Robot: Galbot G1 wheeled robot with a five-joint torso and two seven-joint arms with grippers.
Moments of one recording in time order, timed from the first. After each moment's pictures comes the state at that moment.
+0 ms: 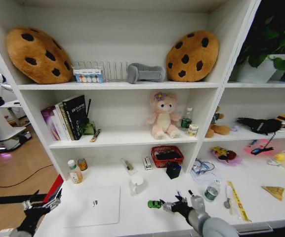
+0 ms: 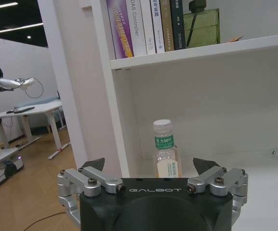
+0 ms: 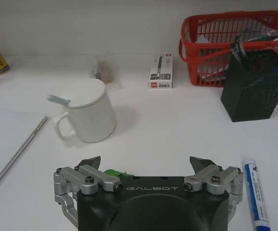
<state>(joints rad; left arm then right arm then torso) 2.04 -1.12 -1.01 -2.13 -0.52 -0.05 -0.04 -1.56 0.86 0.27 2.23 0.82 -0.63 0.34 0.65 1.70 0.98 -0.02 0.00</state>
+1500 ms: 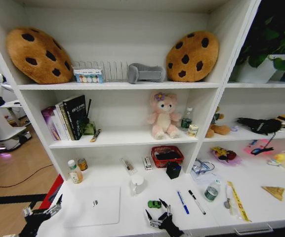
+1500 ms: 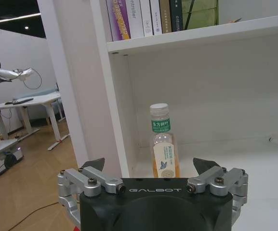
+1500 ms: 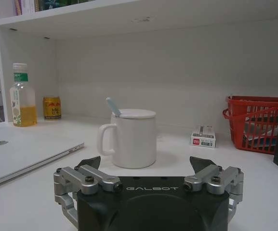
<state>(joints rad) 2.05 -1.15 -0.97 -2.10 -0.49 -0.06 -0.04 -1.71 1.26 0.32 1.77 0.12 0.35 -0.20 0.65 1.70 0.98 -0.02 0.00</state>
